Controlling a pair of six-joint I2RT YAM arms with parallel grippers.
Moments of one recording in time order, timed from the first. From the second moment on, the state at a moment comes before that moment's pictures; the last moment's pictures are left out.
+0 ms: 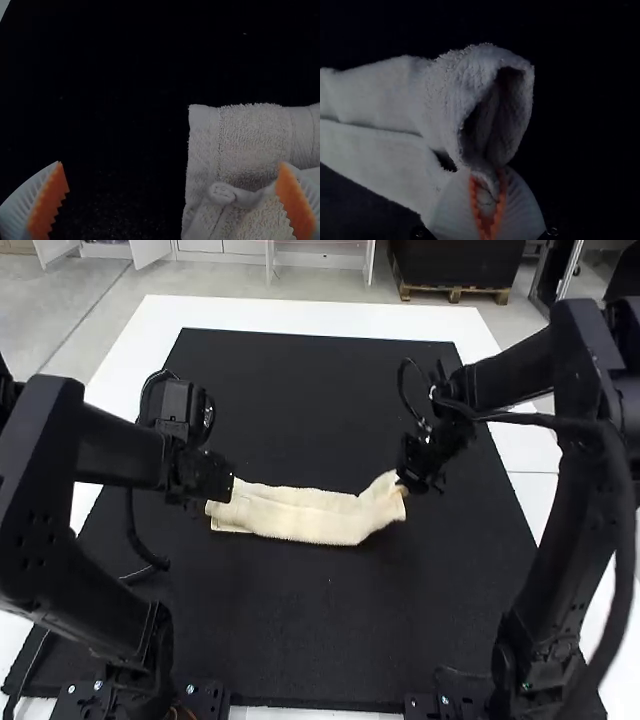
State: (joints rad) left arm -0.05 1.23 0.45 0.02 -0.17 0.07; right arm 0.23 1.72 1.01 -0.54 -0.40 0.33
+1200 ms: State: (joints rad) left arm -0.01 1.19 0.45 0.02 -0.15 0.04; right arm 0.57 1.71 1.04 -0.17 -0.61 0.51
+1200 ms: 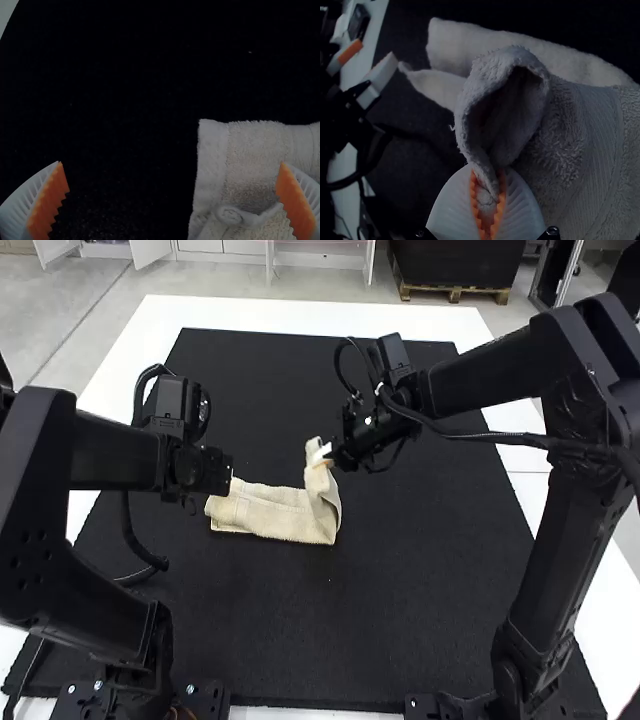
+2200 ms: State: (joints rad) left arm 0.15 1.12 0.45 0.03 -0.20 -0.01; right arm 0.75 1.87 1.17 -0.06 -0.72 0.60
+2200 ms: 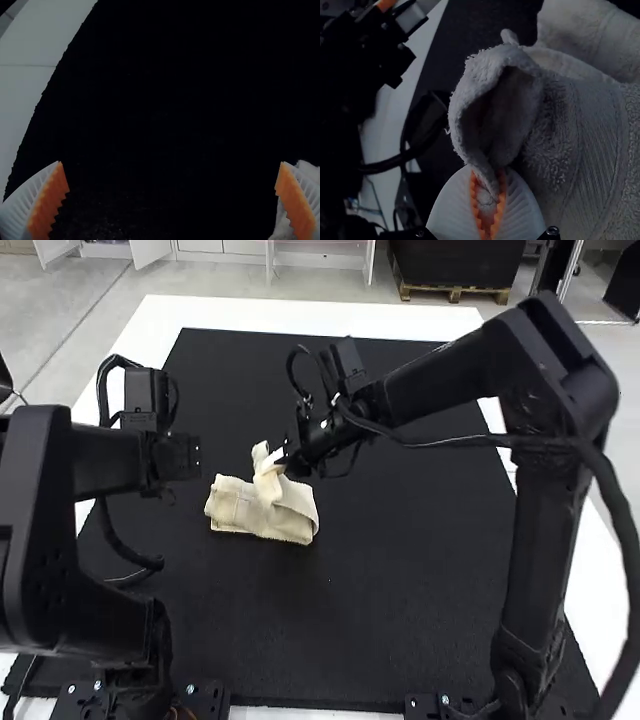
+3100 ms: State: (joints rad) left arm 0.16 1.10 0.45 0.03 -0.20 -0.03; right arm 0.80 2.00 1.35 -0.06 -0.74 0.61
